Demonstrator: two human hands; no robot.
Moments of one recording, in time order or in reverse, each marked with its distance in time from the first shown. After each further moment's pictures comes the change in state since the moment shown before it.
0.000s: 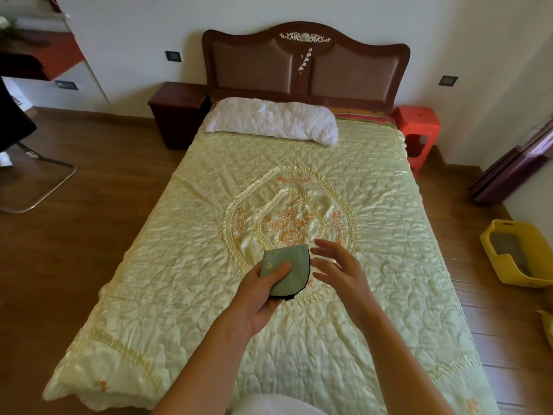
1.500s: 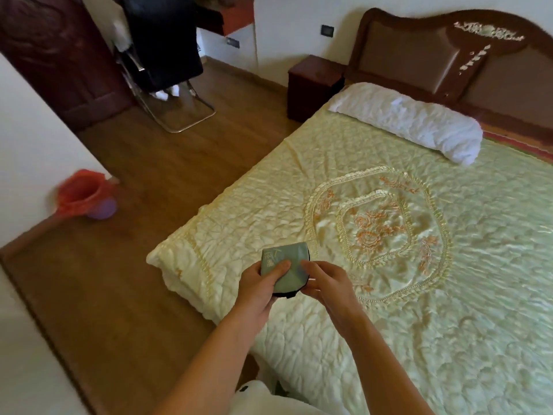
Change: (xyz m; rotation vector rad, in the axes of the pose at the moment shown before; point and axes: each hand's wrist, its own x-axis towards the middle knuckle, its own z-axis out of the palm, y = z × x) left_hand -0.084 -0.047 -0.069 -0.155 0.546 0.296; right_hand -0.035 0.026 0.102 -0.011 -0.469 0.311
